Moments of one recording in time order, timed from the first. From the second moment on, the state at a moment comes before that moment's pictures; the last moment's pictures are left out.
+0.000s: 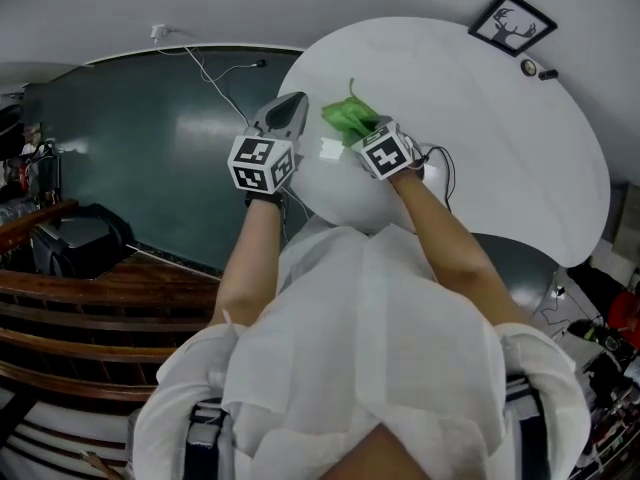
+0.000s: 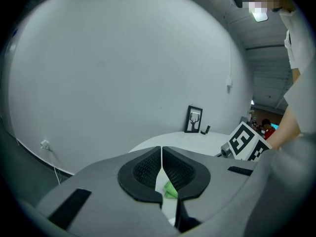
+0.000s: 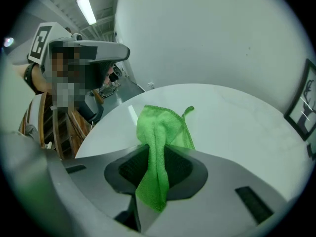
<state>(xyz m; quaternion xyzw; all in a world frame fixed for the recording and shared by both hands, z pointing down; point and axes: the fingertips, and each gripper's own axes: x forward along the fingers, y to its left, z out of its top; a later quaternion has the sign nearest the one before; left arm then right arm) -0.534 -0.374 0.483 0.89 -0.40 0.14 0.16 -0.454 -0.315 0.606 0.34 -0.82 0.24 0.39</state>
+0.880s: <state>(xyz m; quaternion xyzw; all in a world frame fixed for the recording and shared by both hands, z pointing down) -0.498 -0.377 0.423 0.91 -0.37 0.12 0.11 -0.193 -0.242 0.602 0.58 -0.65 0.36 0.34</state>
